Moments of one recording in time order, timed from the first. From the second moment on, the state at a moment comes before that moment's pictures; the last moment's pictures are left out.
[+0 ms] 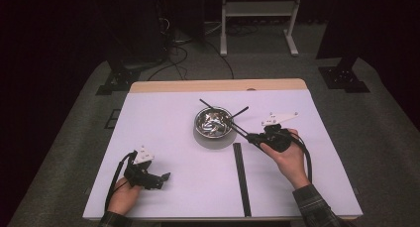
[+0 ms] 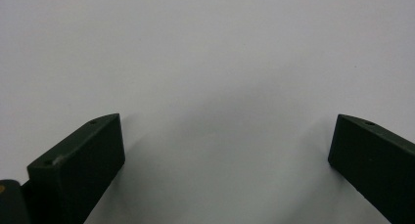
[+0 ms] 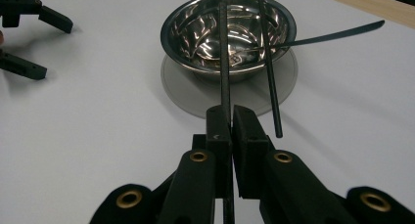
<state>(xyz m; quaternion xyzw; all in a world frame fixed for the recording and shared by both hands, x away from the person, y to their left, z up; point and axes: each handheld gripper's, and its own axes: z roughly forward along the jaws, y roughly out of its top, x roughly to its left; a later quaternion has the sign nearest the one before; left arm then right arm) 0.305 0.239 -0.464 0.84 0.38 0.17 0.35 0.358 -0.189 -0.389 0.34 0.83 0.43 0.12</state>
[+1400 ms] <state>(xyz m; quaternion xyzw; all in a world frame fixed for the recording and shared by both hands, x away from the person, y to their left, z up) 0.305 0.240 -0.464 0.84 0.38 0.17 0.35 0.420 -0.118 -0.373 0.33 0.84 0.42 0.11</state>
